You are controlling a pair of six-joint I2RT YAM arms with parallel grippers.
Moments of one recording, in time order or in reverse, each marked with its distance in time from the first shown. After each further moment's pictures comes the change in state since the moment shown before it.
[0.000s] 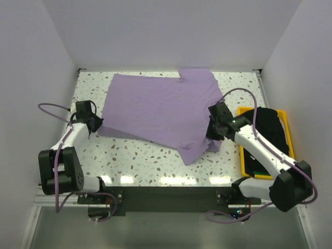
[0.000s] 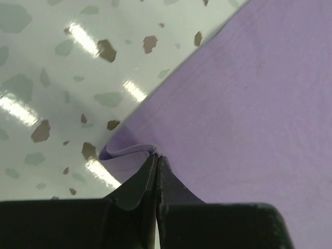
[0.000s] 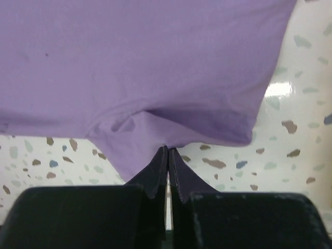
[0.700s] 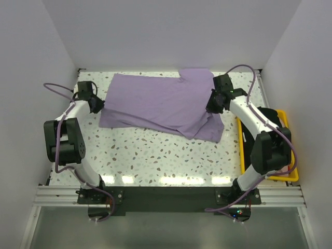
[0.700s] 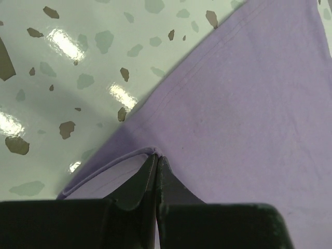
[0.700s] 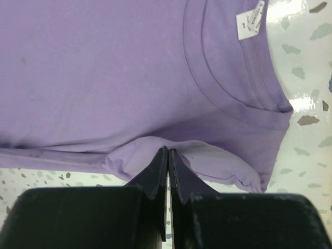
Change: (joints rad) left arm -0.009 0.385 0.407 -0.006 0.051 0.008; right arm -0.206 0.437 0.396 0.116 -0.067 -0.076
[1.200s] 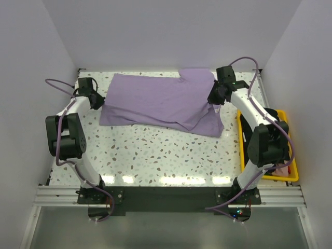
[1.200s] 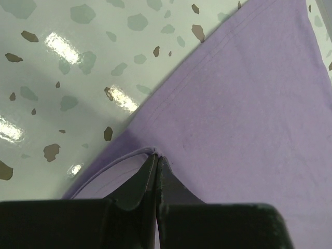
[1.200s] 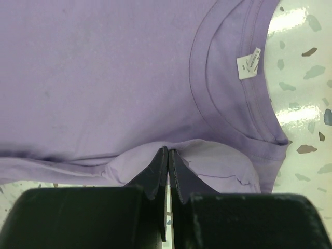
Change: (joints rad) left arm 0.000 0.074 0.095 -0.002 0.014 0.019; right arm -0.045 0.095 0.142 -0.002 -0.011 -0.004
